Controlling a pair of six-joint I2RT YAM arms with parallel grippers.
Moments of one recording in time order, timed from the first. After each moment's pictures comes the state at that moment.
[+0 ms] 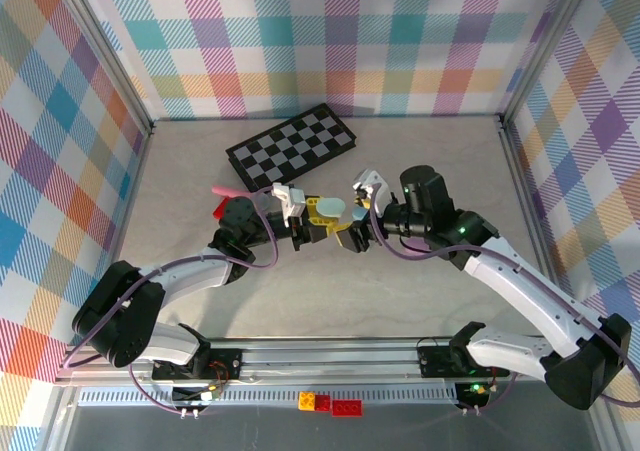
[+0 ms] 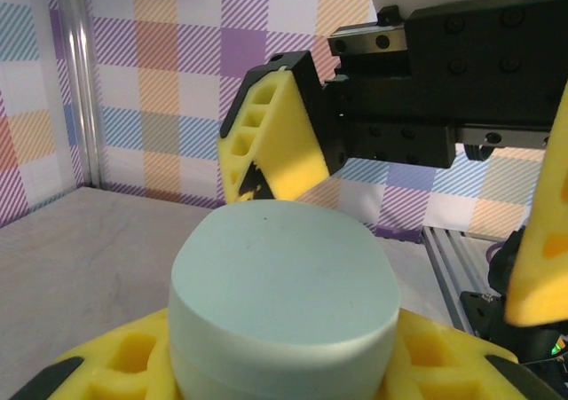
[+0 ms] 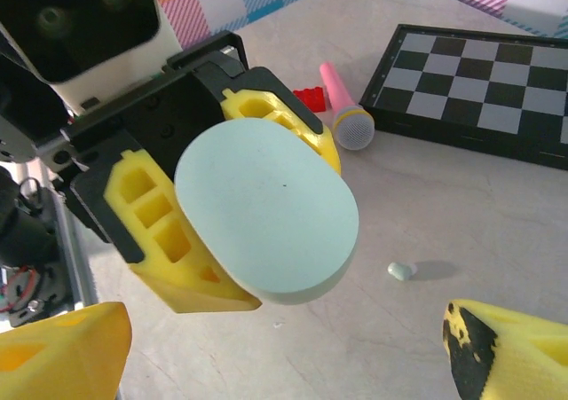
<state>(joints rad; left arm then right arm) -0.59 1.38 0.60 0.91 0.78 -0.14 0.68 1.10 1.04 -0.48 -0.39 -0.08</state>
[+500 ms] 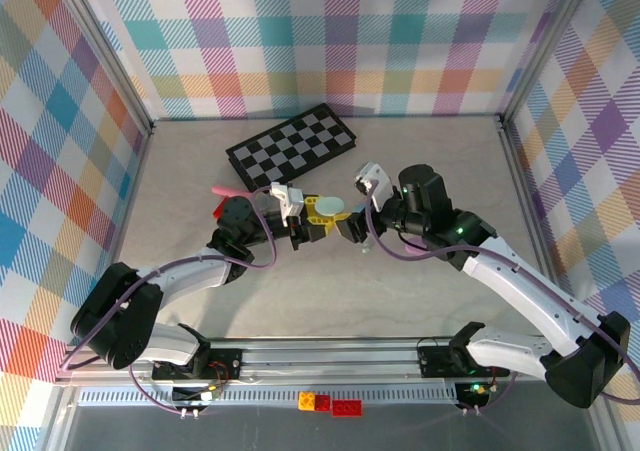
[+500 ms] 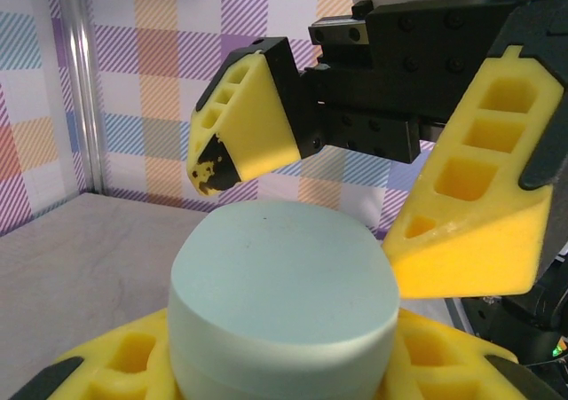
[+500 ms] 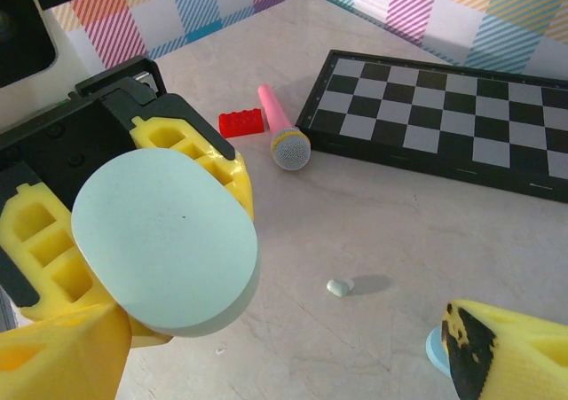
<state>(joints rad) -0.58 1.37 0.60 0.91 0.78 -0.14 0.69 1.10 1.05 -0.41 -0.23 -0.07</state>
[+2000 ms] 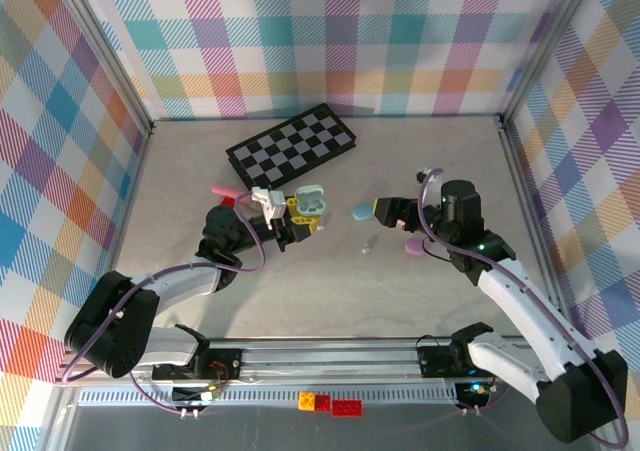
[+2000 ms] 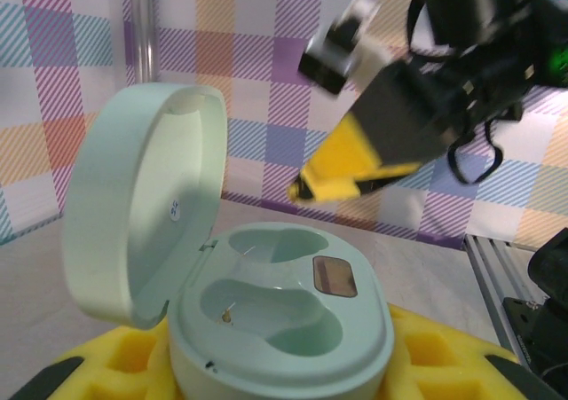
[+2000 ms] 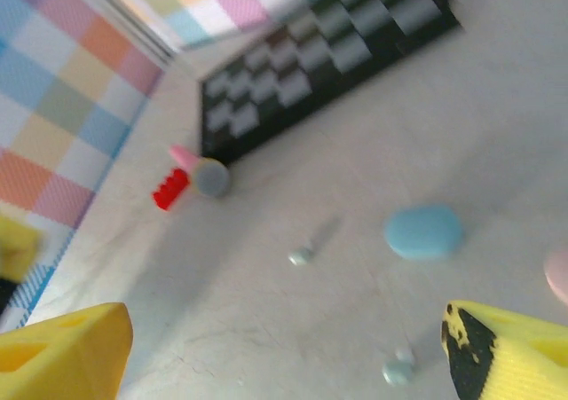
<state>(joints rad) -0.48 1.31 0.48 0.99 0.76 -0.17 0.37 0.97 0.74 -0.27 -0.32 0.49</state>
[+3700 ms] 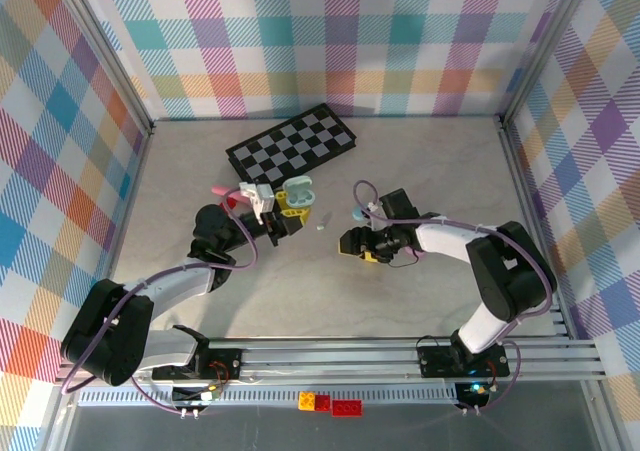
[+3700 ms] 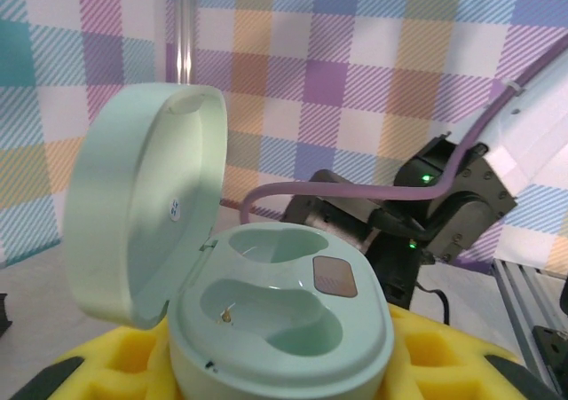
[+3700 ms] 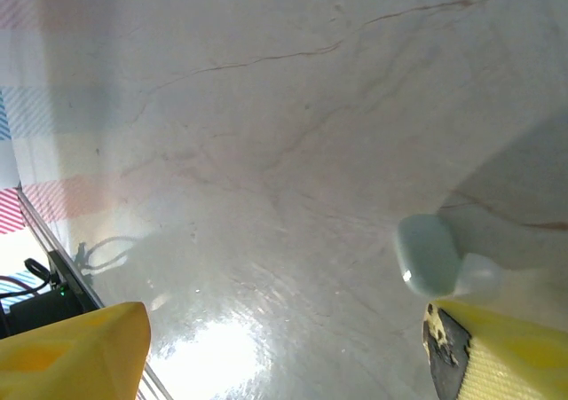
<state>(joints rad) -0.41 1.27 0.47 1.00 0.74 -0.21 0.49 1.62 0.80 -0.23 -0.64 0.54</state>
